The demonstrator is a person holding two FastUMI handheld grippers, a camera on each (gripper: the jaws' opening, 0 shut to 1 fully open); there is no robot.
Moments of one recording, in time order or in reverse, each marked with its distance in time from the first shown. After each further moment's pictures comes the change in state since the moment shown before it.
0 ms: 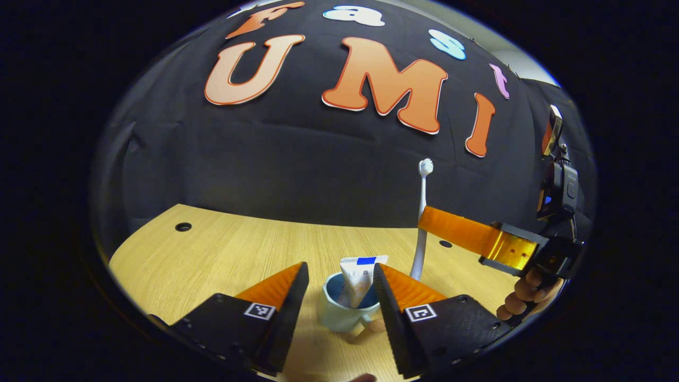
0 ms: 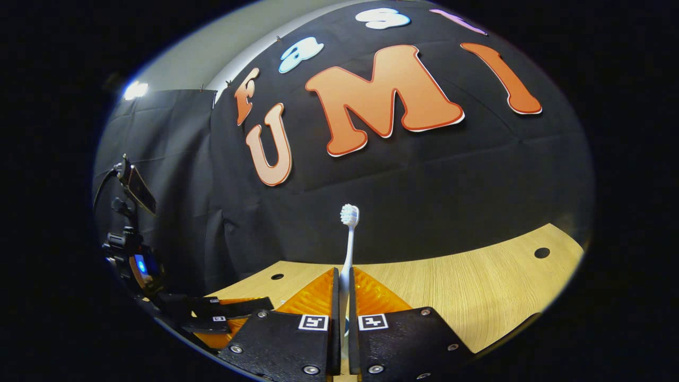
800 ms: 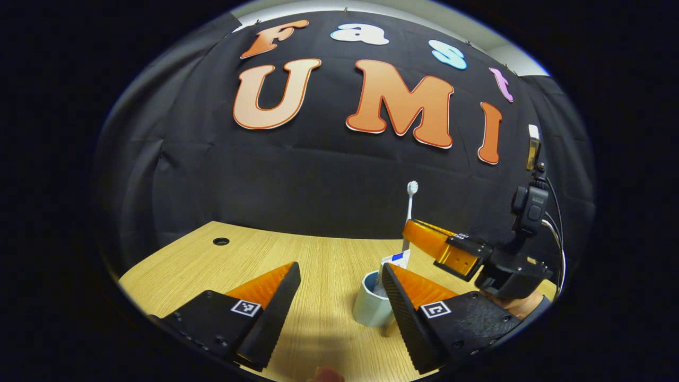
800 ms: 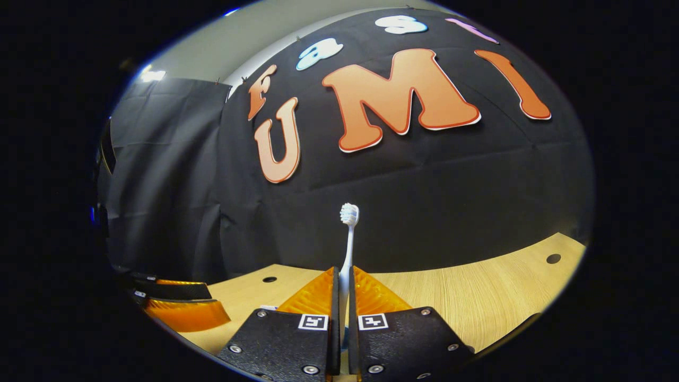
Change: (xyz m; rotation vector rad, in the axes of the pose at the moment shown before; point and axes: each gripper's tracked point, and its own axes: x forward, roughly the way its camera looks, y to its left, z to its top) left arm -0.051 0.034 0.004 0.041 -0.087 0.114; right arm 0.041 0.012 -0.041 -0.087 -0.061 0.020
